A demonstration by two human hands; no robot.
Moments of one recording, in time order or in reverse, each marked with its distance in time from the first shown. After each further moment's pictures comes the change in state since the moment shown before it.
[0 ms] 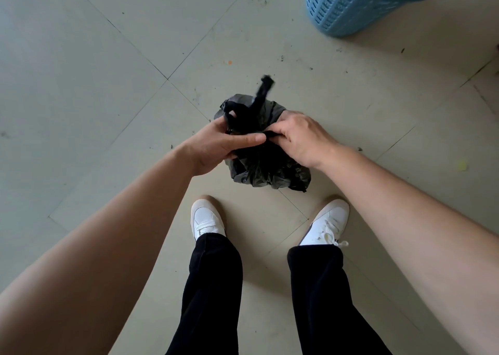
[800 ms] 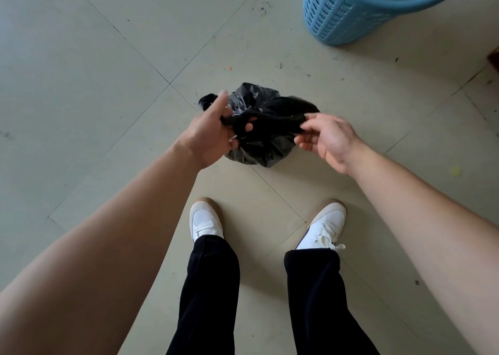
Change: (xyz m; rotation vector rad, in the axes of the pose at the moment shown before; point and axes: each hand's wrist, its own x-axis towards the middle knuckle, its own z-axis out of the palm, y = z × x) left_hand 0.002 0.019 0.003 -0.377 0.183 -0.043; right_hand -0.026 0.012 -0.025 1.257 0.202 0.538
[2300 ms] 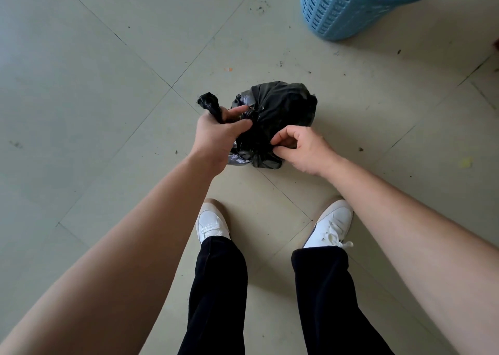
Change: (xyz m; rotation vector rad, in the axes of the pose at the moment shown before) left_hand -0.005 -0.015 0.022 0.167 0.373 0.292; right_hand 0.005 0.038 0.022 -0.753 -0.068 -0.307
